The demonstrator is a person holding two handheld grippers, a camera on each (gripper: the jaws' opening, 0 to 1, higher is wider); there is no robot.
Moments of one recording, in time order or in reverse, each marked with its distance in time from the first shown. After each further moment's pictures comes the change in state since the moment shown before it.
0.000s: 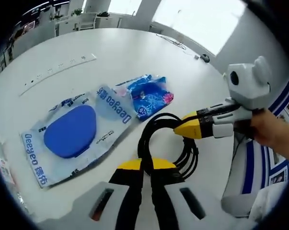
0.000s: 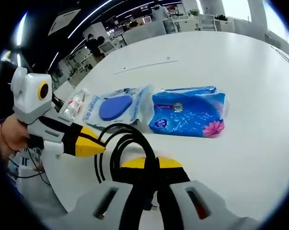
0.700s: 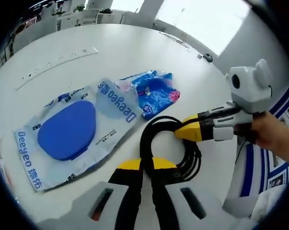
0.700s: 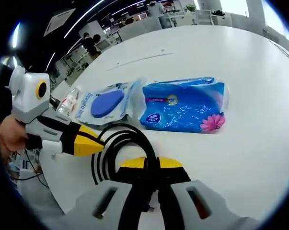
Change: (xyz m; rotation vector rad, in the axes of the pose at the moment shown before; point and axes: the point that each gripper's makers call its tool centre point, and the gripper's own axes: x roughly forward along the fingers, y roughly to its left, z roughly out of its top) left arm 0.015 0.007 -0.004 -0.025 0.015 -0.002; right arm 0.013 -0.015 -0.010 0.029 0.029 -0.015
